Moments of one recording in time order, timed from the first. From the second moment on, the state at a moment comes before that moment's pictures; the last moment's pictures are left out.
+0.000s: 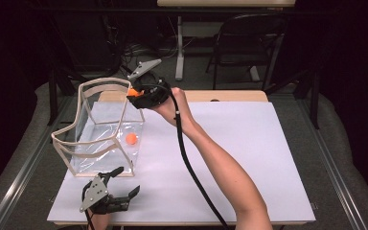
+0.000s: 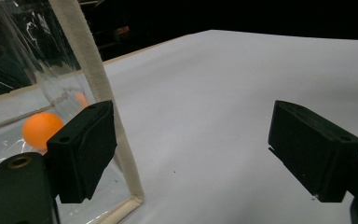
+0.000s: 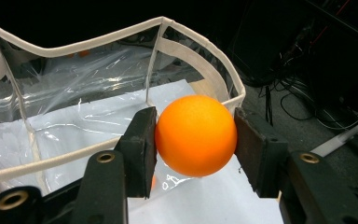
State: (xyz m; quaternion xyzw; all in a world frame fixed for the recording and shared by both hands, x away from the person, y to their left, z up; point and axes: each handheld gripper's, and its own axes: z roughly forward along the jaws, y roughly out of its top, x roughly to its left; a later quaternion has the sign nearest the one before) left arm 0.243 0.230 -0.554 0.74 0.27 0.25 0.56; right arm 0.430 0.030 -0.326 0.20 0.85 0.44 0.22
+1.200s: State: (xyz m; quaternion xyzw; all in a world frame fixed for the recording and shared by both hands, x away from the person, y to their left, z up) left arm 0.243 0.231 -0.553 0.74 0.26 0.25 0.56; right arm 0.443 0.068 -0.325 0.19 0.86 0.43 0.21
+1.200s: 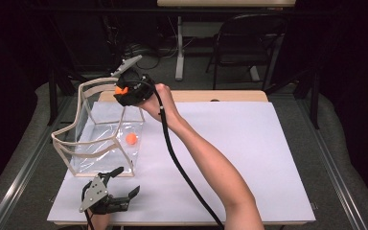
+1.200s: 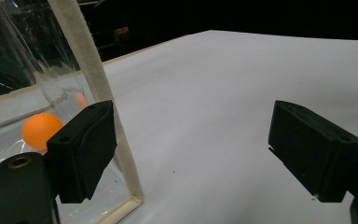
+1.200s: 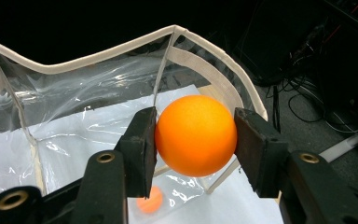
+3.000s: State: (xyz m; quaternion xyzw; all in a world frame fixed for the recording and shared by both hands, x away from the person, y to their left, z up) left arm 0.241 0.235 -0.552 0.74 0.27 0.26 0.56; right arm 0.460 0.117 -0.354 0.19 0.88 0.39 0.18
